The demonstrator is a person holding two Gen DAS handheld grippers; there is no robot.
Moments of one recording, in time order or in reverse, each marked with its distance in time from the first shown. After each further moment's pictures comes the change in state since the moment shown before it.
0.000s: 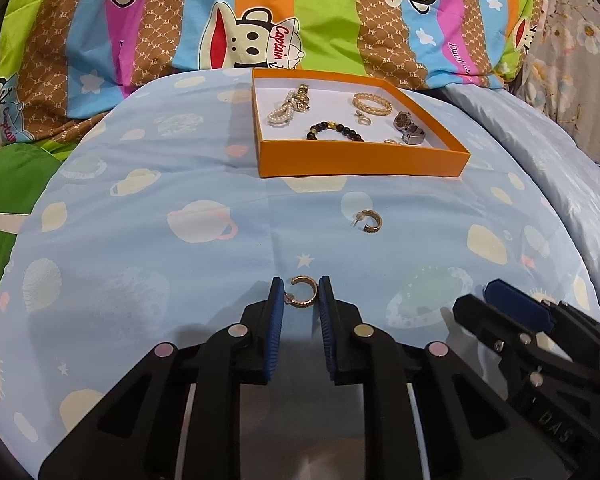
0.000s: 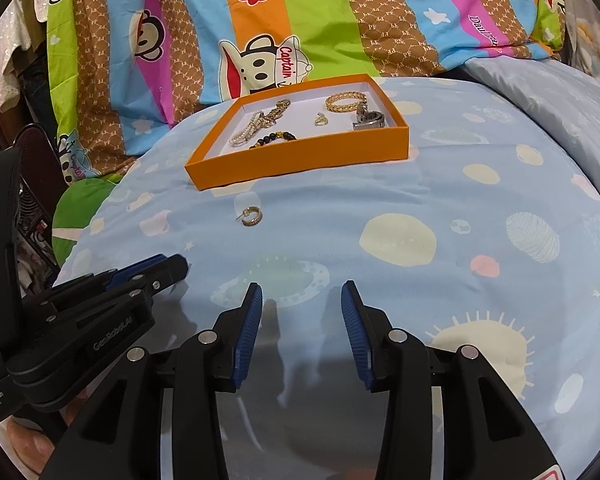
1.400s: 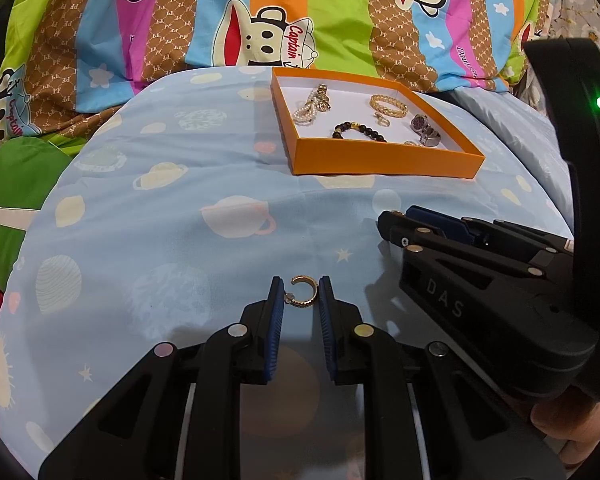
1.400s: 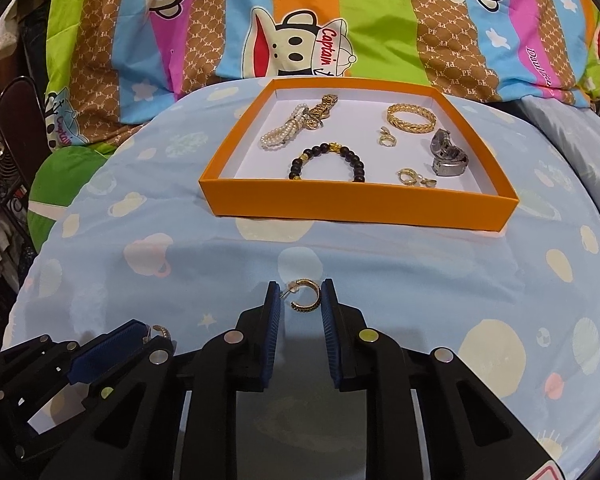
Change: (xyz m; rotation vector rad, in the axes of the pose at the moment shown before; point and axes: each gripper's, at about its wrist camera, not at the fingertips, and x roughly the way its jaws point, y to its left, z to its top) left arm -0.002 0.020 -0.002 -0.017 0.000 0.003; right arm 0.066 0.055 0.048 -0.142 0.068 -0.059
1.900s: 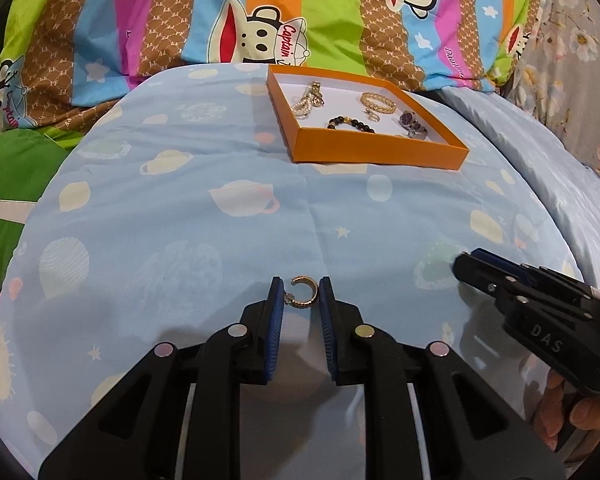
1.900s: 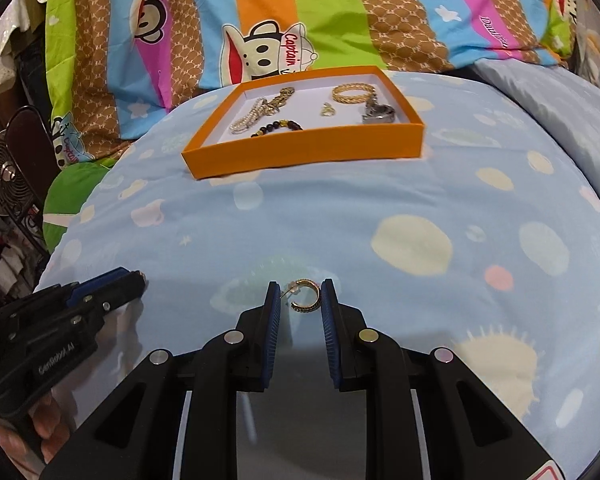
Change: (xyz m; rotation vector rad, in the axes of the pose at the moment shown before) left arm -0.015 0.011 -0.013 0.005 0.003 -0.060; right arm -0.050 -0.044 -0.056 0.109 -0.021 0.033
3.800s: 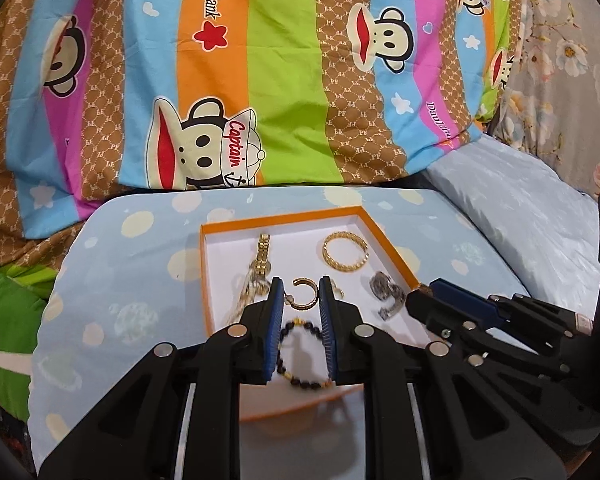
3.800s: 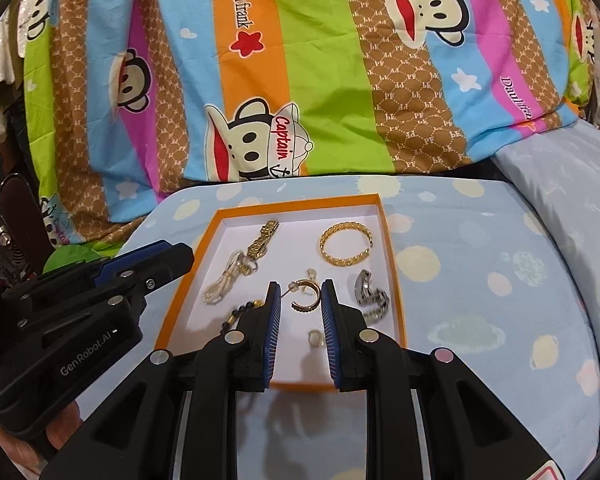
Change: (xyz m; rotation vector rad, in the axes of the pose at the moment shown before) left arm 0.045 -0.056 0.182 0.107 -0.144 -0.019; right arm 0.031 -0.027 0.162 -0.008 -0.133 0.035
